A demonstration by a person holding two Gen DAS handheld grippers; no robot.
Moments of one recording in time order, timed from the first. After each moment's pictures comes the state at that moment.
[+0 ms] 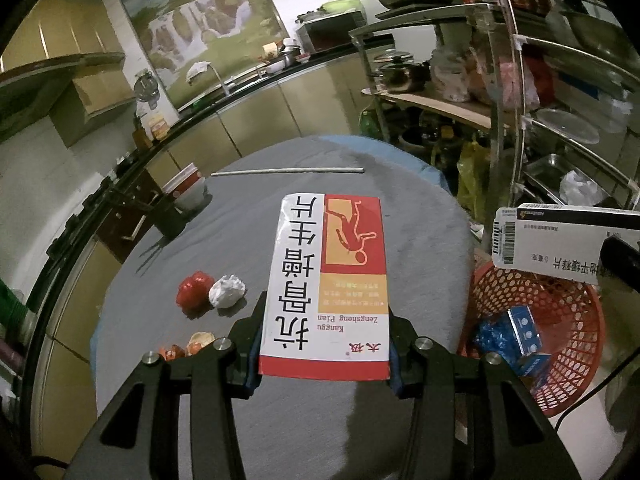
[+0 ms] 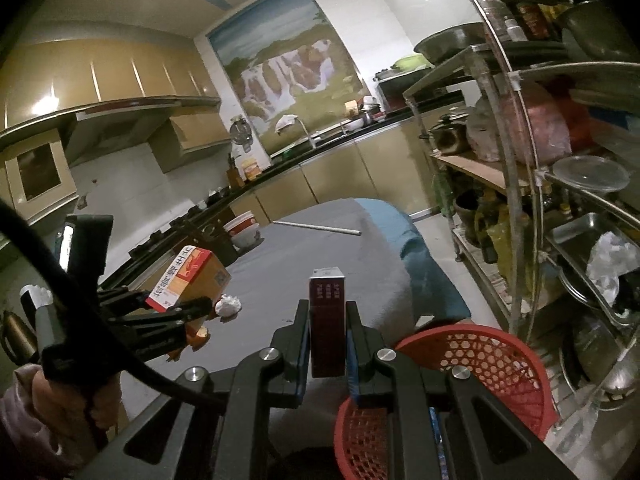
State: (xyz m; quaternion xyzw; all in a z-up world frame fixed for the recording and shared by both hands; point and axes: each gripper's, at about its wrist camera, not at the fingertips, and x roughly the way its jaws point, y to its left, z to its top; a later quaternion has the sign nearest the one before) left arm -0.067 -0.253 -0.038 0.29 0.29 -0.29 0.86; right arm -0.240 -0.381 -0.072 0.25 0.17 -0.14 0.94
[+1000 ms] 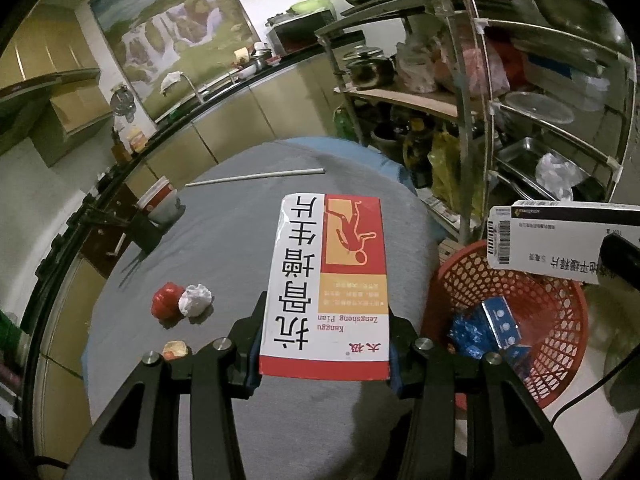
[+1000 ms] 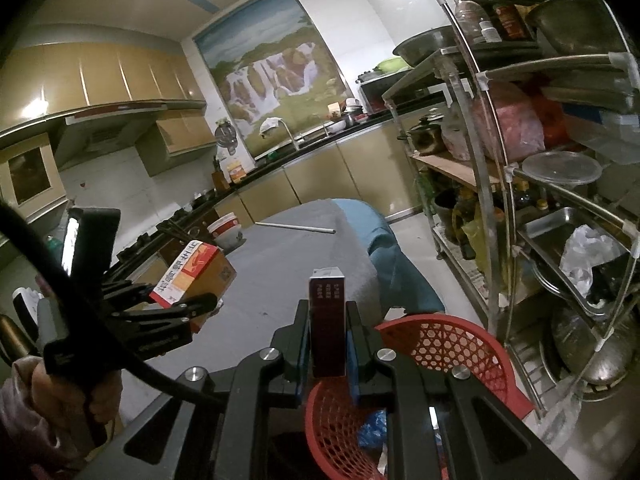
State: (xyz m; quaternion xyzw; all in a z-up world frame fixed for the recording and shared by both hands) left arm -0.096 -0.281 -0.048 0.32 0.28 -0.32 0.85; right arm -0.273 -0.387 -0.073 0.25 0.18 -0.17 0.94
